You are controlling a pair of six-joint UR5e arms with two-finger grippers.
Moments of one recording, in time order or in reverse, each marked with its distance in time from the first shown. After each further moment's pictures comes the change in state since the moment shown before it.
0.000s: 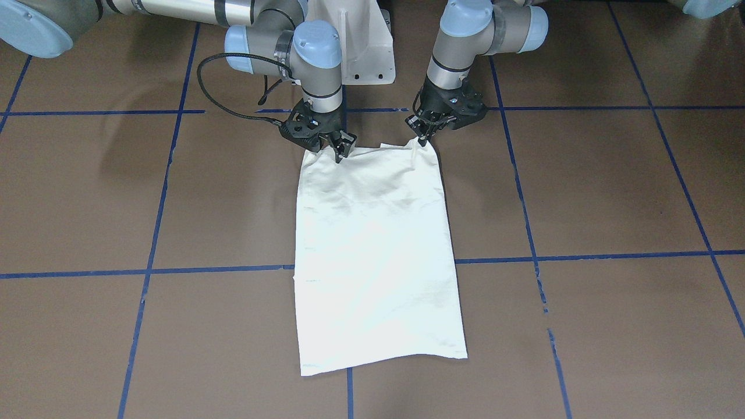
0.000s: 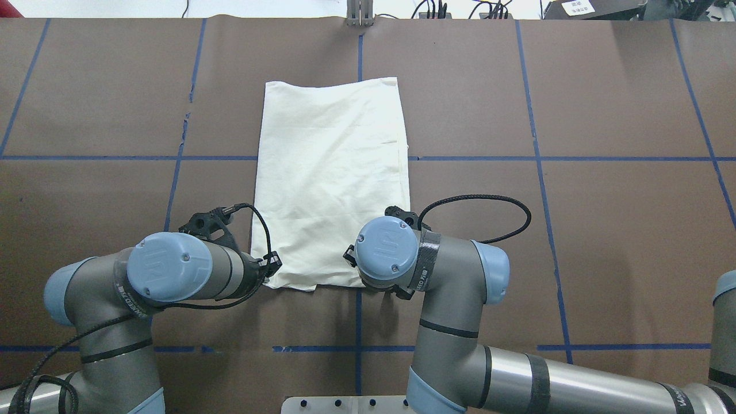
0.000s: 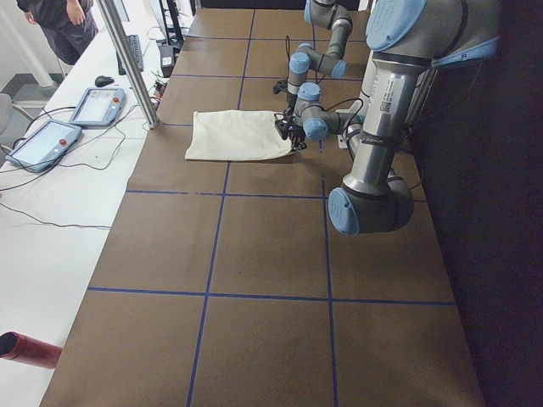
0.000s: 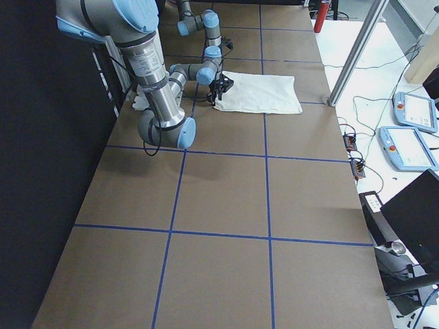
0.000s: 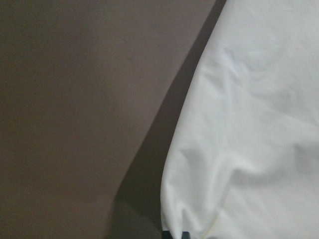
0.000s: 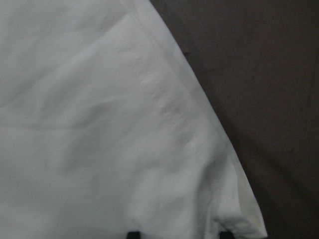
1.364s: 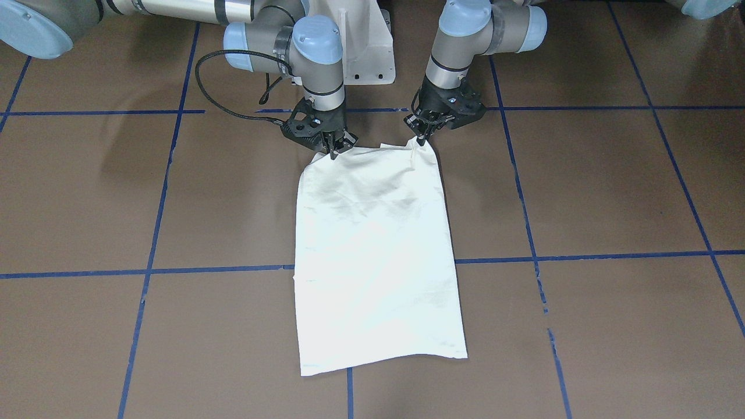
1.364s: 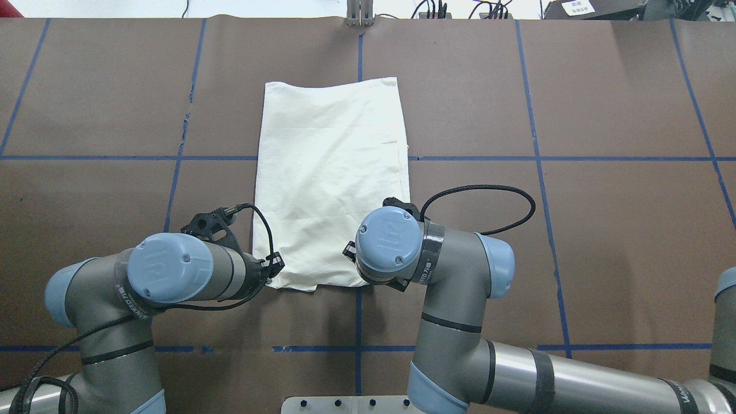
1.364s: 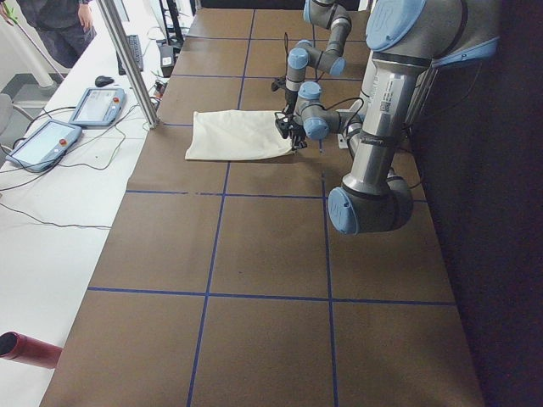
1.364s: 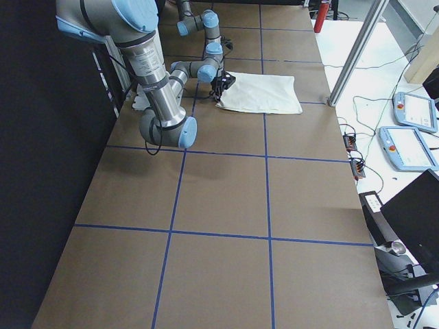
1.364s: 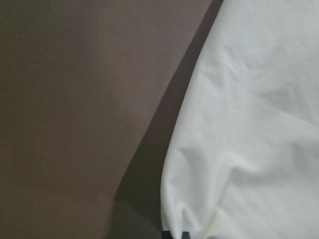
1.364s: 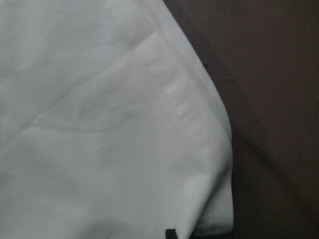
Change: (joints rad) left arm 0.004 -0.005 -0.012 -0.002 -0.001 0.001; right arm 0.016 -0.009 0.050 0.002 0.010 -0.026
